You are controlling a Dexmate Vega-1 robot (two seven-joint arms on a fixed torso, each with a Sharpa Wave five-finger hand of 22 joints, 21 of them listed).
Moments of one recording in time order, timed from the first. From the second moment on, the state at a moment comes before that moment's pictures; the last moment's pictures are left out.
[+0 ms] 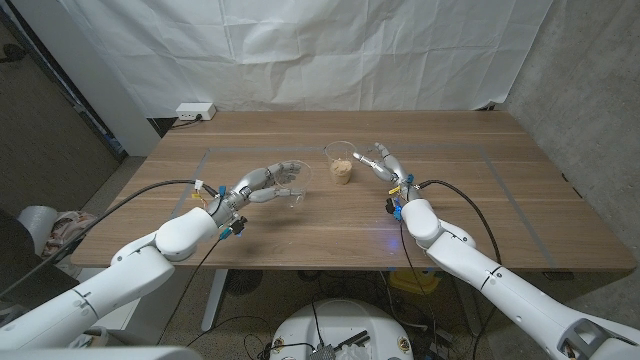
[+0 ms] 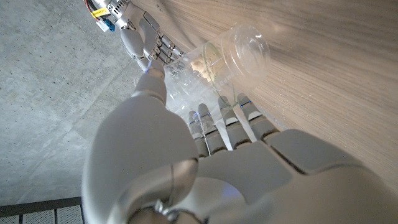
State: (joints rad) left arm 1.23 0.96 0.32 -1.86 -0.32 -0.23 0.02; left_hand 1.07 0.07 0.19 -0.14 0.19 0.27 -0.09 0.43 0.23 0.30 -0.13 0.39 0.28 0.30 -0.04 0.32 0.22 0.20 0.07 0.30 0.21; right arm -0.90 -0.52 -0.63 -1.59 0.02 0.00 -0.40; right_hand 0.46 -0.19 0.20 -0.16 0.29 -0.08 0.09 0.18 0.20 -0.04 0.07 0.18 0.21 -0.05 0.03 0.18 0.19 0.18 -0.02 0.19 0.17
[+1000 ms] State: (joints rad) left arm 1.24 0.94 0.27 -1.85 -0.35 -0.24 0.03; left_hand 1.07 0.07 0.19 -0.14 0.19 0.28 -0.09 0.43 0.23 0.30 -0.13 0.38 0.28 0.30 -0.04 0.32 0.22 0.20 0.07 0.30 0.21; right arm -0.84 -0.42 -0.72 -1.45 -0.14 0.05 -0.49; right_hand 0.52 -0.19 0.13 -0.17 0.32 -0.09 0.08 0.20 0.20 -0.03 0.05 0.20 0.22 -0.01 0.01 0.20 0.19 0.26 -0.04 0.21 0.17
